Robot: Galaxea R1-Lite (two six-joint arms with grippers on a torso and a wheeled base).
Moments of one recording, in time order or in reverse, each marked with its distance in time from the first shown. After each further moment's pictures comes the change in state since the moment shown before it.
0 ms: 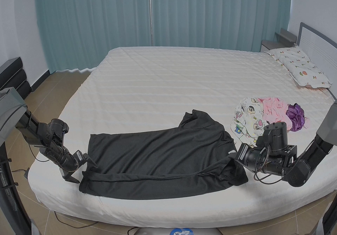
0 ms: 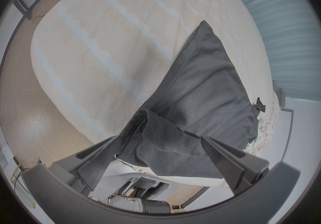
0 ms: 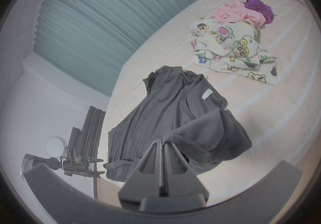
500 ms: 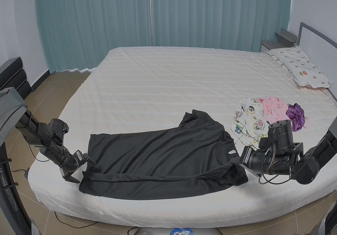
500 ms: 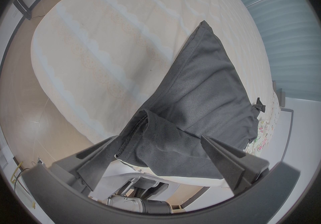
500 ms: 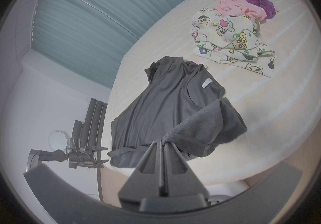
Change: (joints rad) left arm 0.000 0.000 -0.001 0.000 0.000 0.000; right arm -0.002 -0.109 0.006 0.214 0.102 -0.015
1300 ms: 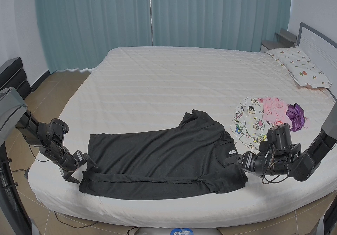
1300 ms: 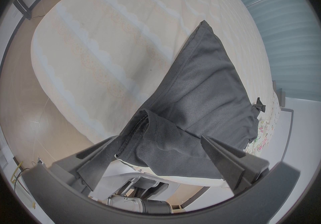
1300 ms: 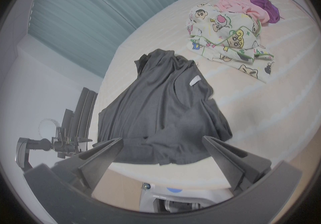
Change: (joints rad) left arm 0.000 0.000 0.001 0.000 0.000 0.000; right arm -0.093 0.124 -0.011 -0.071 0.034 -0.146
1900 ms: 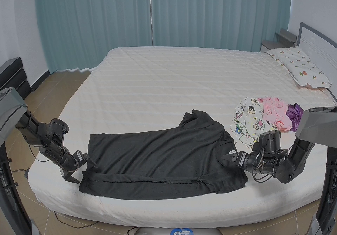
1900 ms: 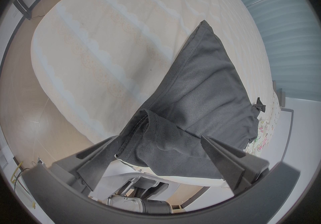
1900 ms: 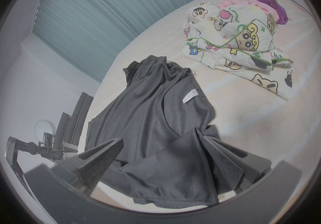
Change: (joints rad) left arm 0.000 0.000 0.000 0.000 0.000 0.000; right arm -0.065 0.277 -0.066 -0.268 0.005 -0.065
